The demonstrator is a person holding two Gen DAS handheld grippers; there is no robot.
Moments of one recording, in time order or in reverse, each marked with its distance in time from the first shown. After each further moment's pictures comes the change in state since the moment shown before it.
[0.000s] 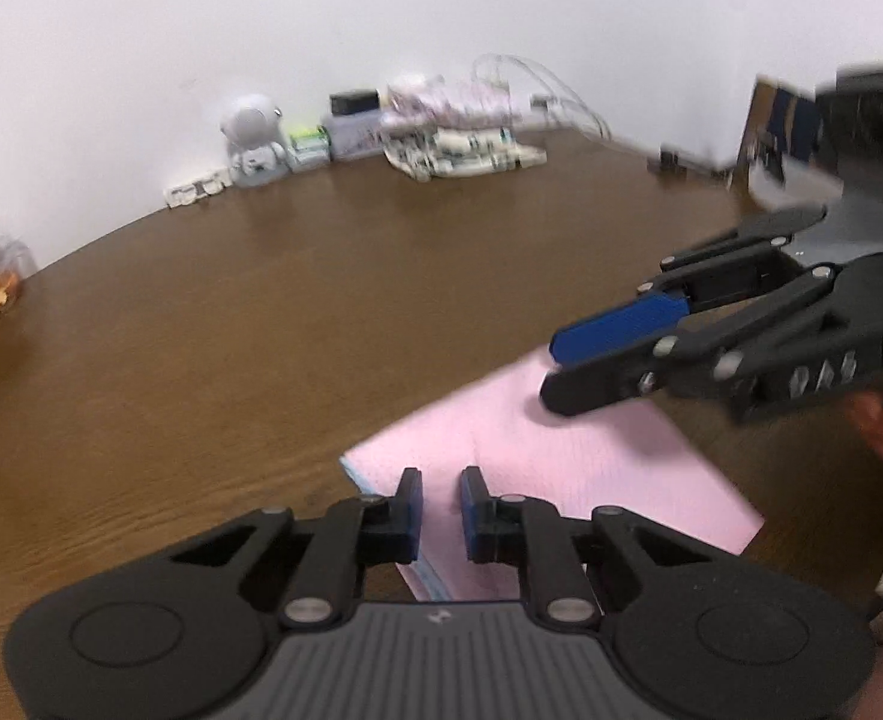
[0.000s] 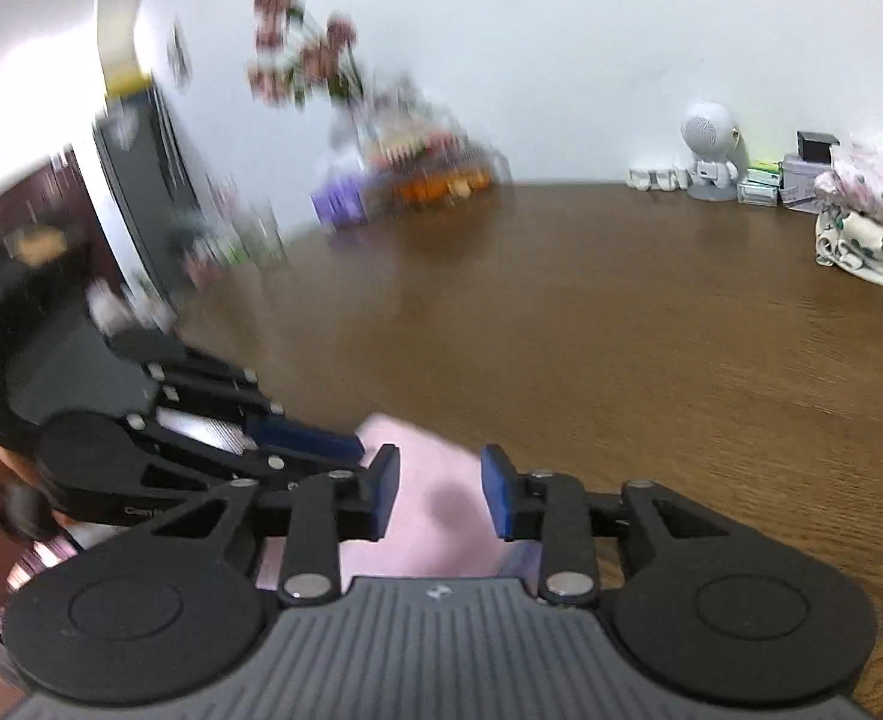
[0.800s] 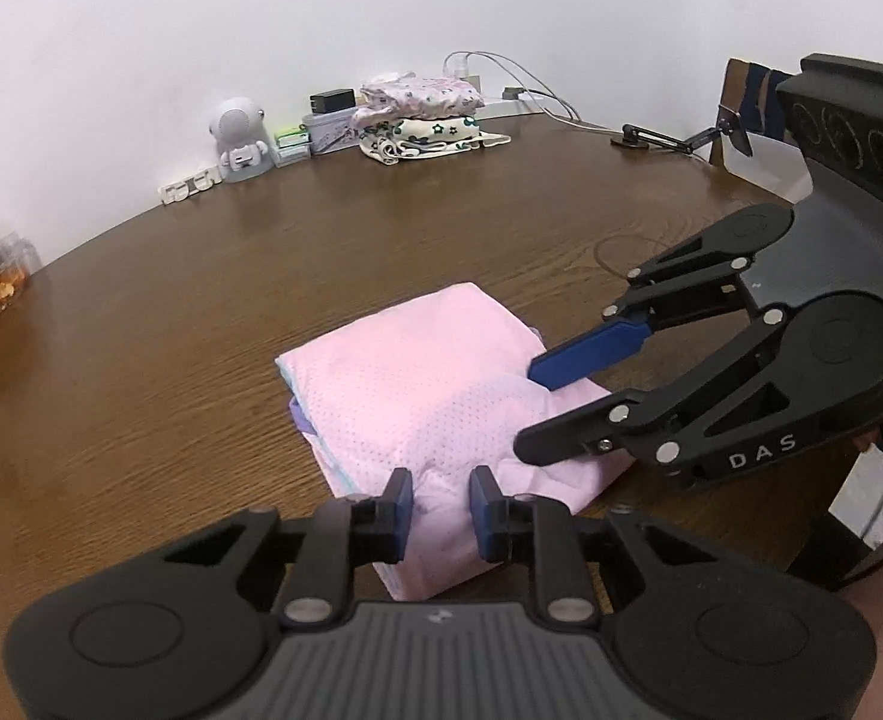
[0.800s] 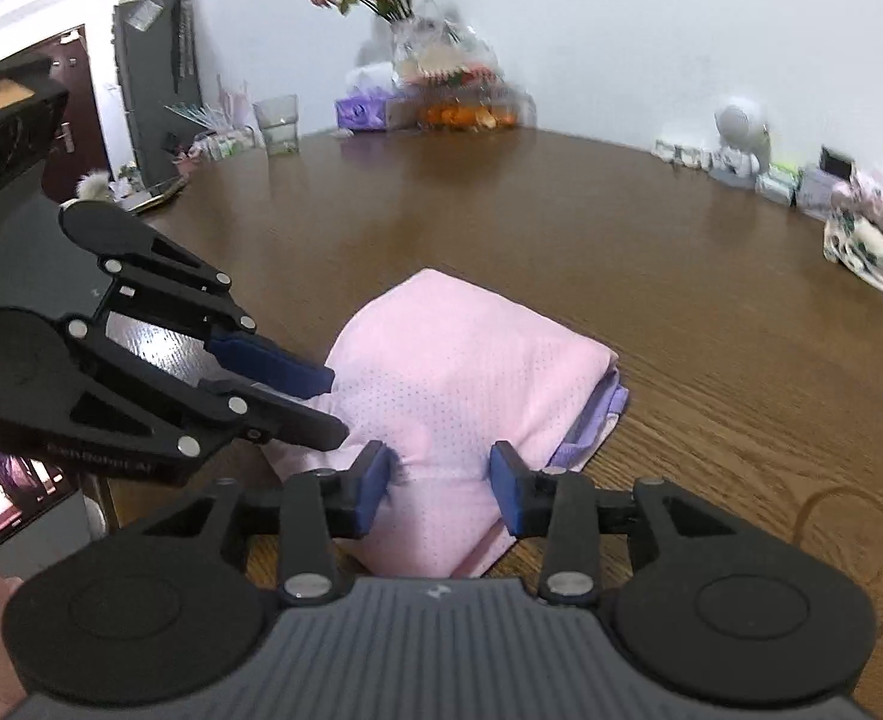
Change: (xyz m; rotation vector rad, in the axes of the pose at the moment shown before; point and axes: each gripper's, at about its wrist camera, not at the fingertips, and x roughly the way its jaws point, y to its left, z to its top) left arm -0.036 -0.039 -0.035 -0.011 -0.012 0.007; right arm -0.013 0.045 -0.040 -0.112 0.073 -0.040
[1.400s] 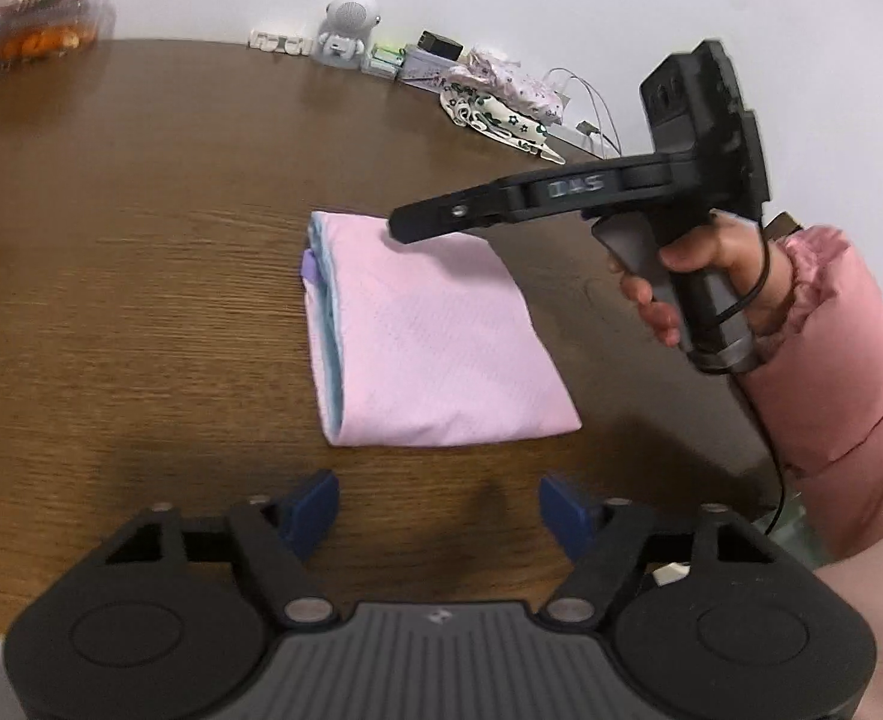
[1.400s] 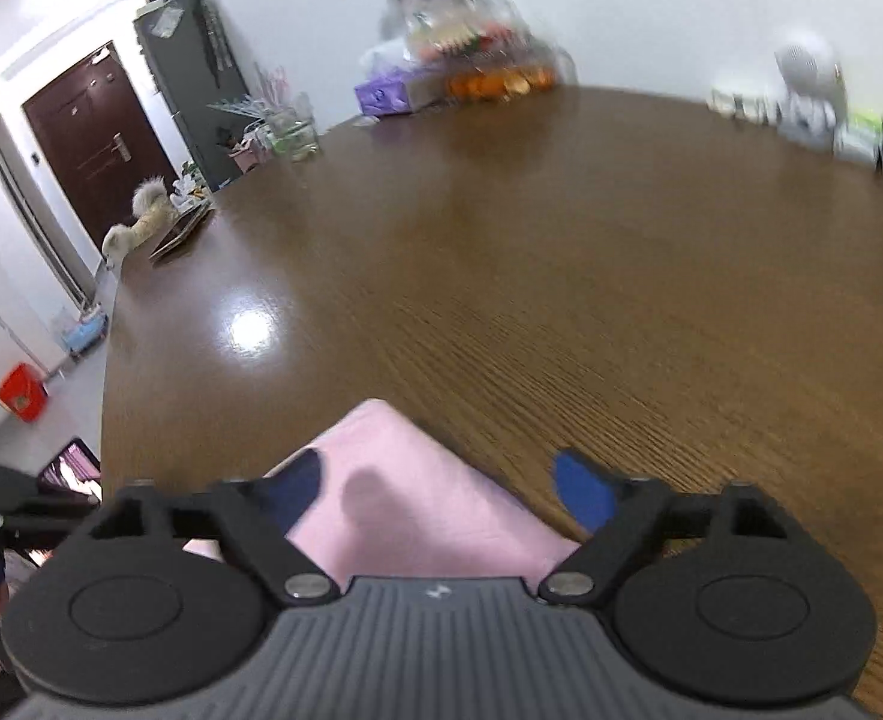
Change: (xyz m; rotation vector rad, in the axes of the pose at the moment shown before) left arm -0.030 0.040 -0.034 -0.522 0.067 -0.218; right arm 0.063 -0.083 0.087 0.115 0.115 0.233
